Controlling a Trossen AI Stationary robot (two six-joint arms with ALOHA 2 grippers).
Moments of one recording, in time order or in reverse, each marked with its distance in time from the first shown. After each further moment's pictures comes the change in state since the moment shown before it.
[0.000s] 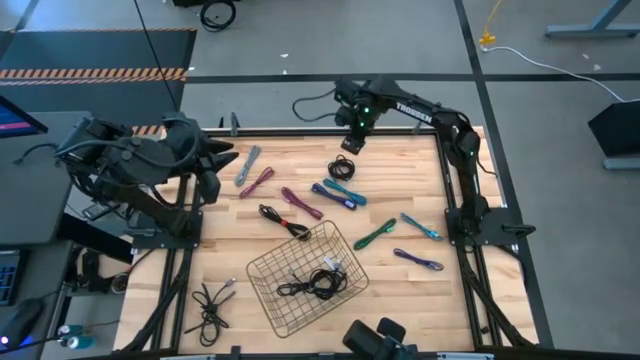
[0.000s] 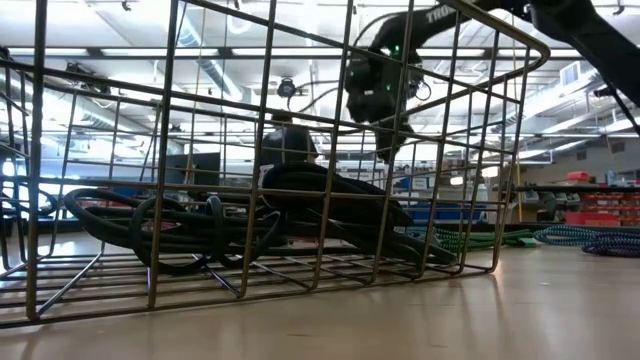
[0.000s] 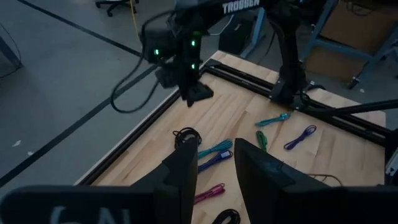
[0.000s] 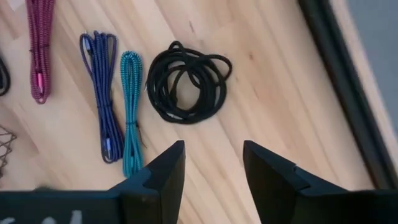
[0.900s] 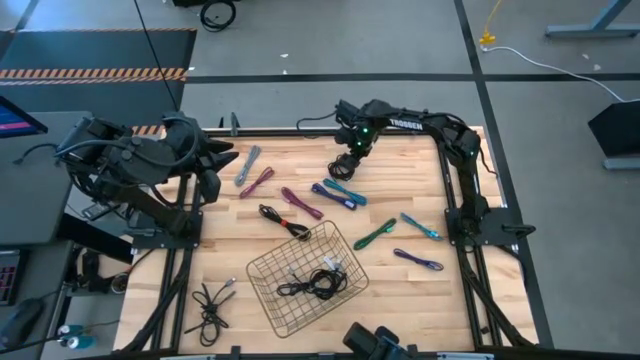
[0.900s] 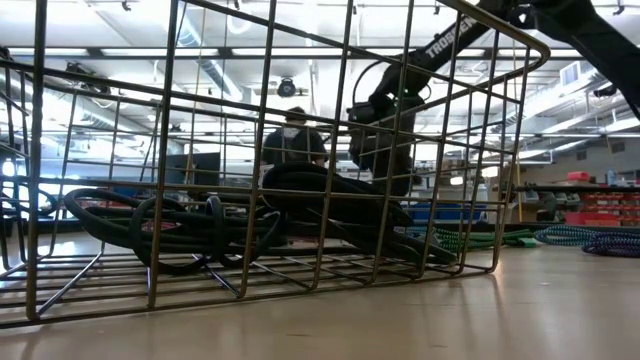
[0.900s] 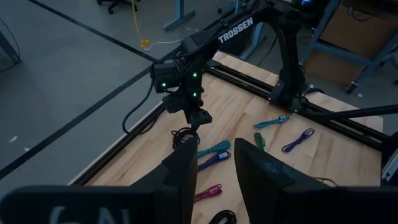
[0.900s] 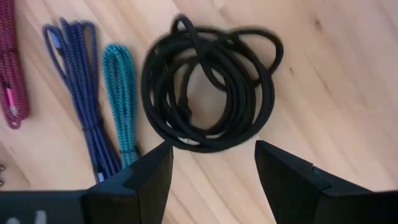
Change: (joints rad) left arm 0.000 -0.001 0.000 0.000 0.000 -0.027; right arm 0.000 -0.001 -0.369 0.353 -0.129 0.119
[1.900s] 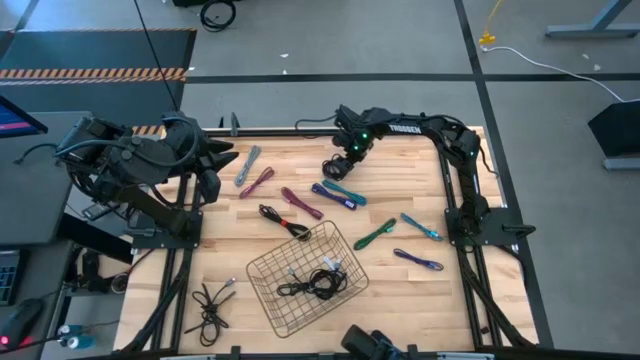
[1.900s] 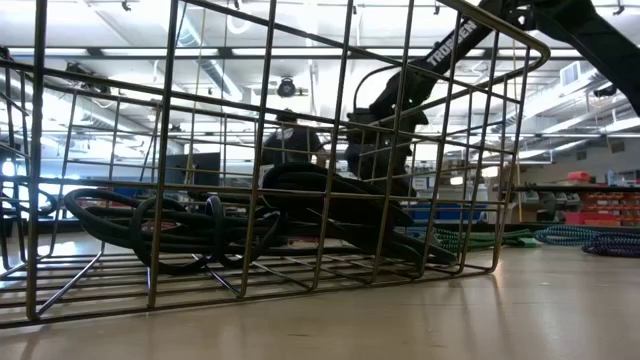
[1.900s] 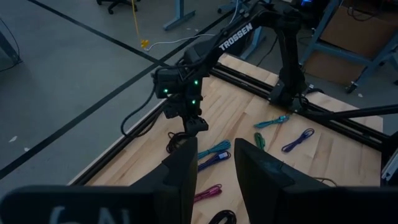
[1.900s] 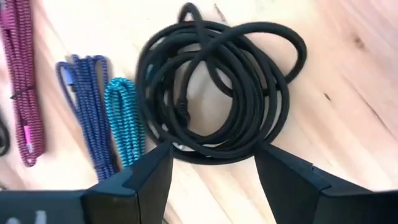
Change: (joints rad) left arm 0.000 0.000 0.000 0.000 0.000 0.000; right arm 0.011 0.000 -0.096 0.201 -0.081 0.097
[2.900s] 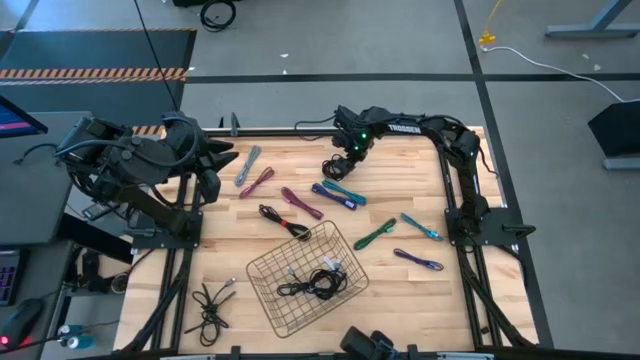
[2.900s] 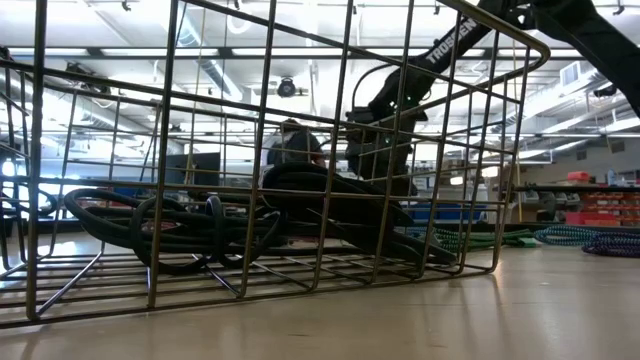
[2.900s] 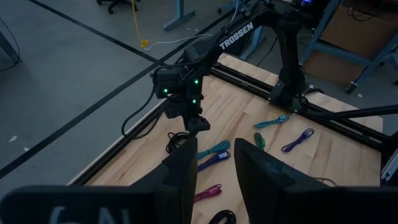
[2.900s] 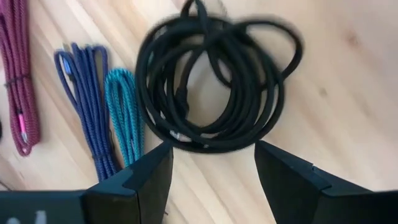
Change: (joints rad) left arm 0.000 0.000 0.000 0.000 0.000 -0.002; right arm 0.009 0.000 0.014 -0.048 0.033 -0.022
